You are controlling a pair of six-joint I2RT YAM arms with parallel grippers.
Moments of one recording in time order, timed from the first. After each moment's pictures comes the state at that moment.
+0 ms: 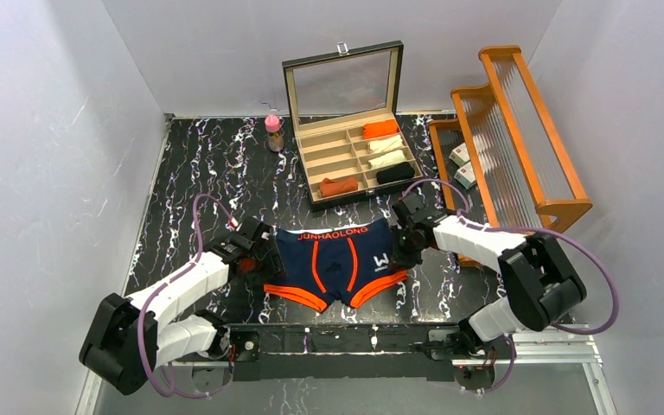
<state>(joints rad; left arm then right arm) -0.53 1.10 0.53 -0.59 -0.02 -0.85 0.60 1.47 0.75 -0.54 -0.15 0.64</state>
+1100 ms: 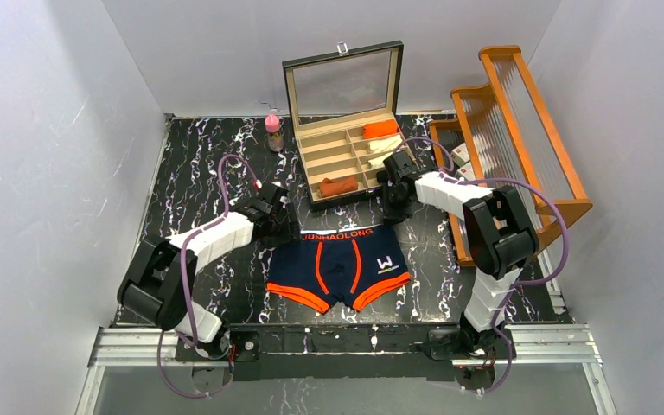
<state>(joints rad) -0.48 1.48 0.80 -0.39 -0.06 -0.61 0.48 1.84 1.19 -0.54 -0.06 0.46</state>
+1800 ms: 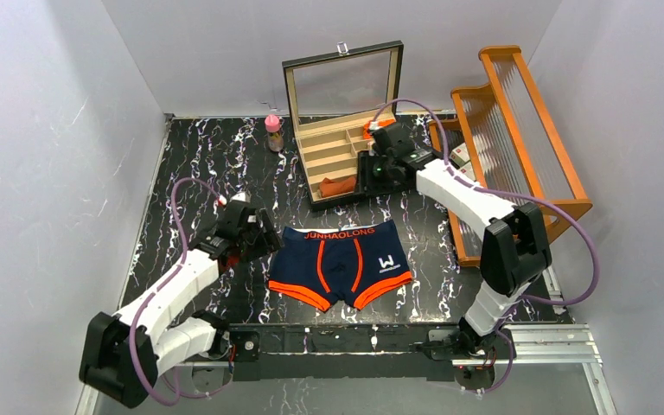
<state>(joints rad) -0.42 1.04 0.62 -0.51 -0.06 -0.73 0.58 1.71 1.42 -0.60 -0.12 0.43</state>
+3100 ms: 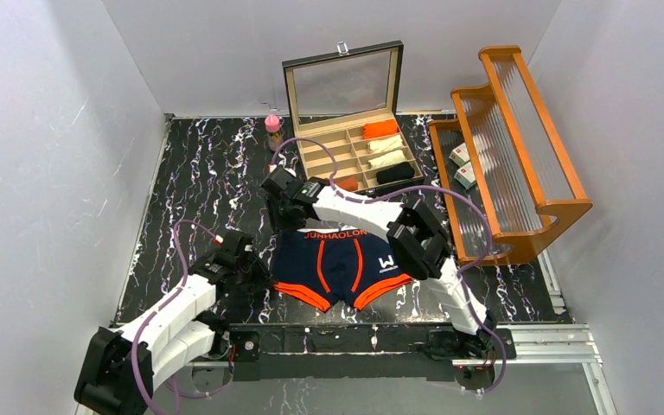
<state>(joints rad) -0.41 0.91 0.35 -0.49 0.09 -0.97 1.03 2.26 1.93 -0.65 0.02 0.67</state>
